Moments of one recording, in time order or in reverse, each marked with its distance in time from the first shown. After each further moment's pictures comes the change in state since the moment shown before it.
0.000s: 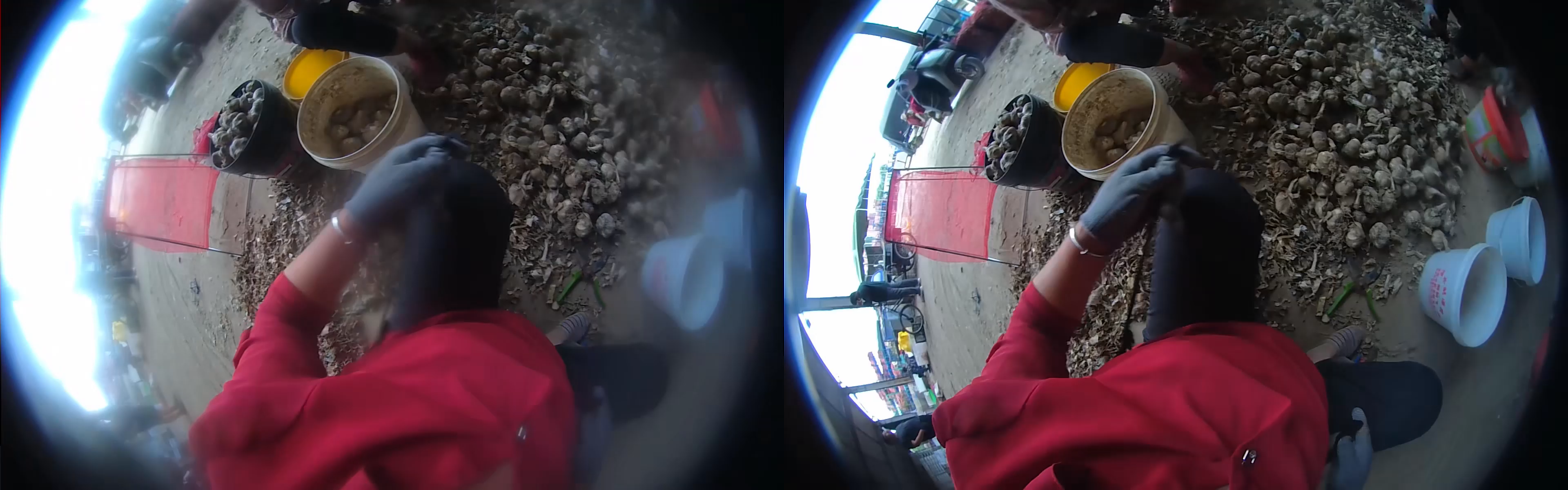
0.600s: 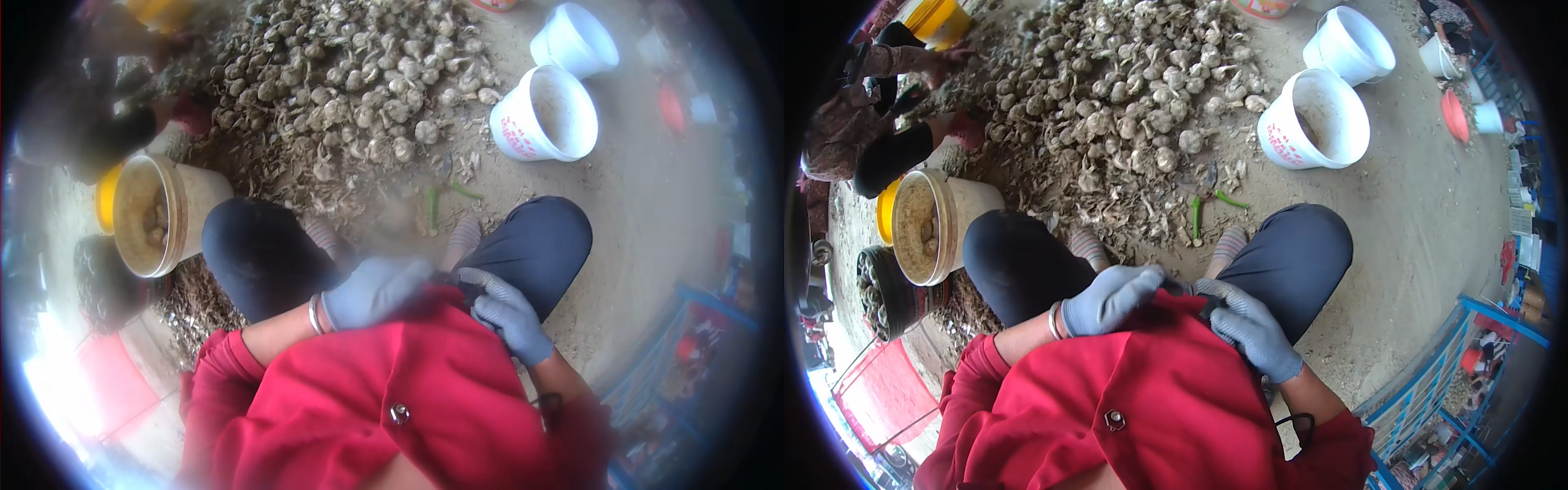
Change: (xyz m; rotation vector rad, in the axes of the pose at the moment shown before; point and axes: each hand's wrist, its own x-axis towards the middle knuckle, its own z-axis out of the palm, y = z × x) left_hand -0.013 -0.110 0.155 0.372 -1.032 0.049; right_hand 0.038 -0.049 0.050 0.393 -0.153 0.018
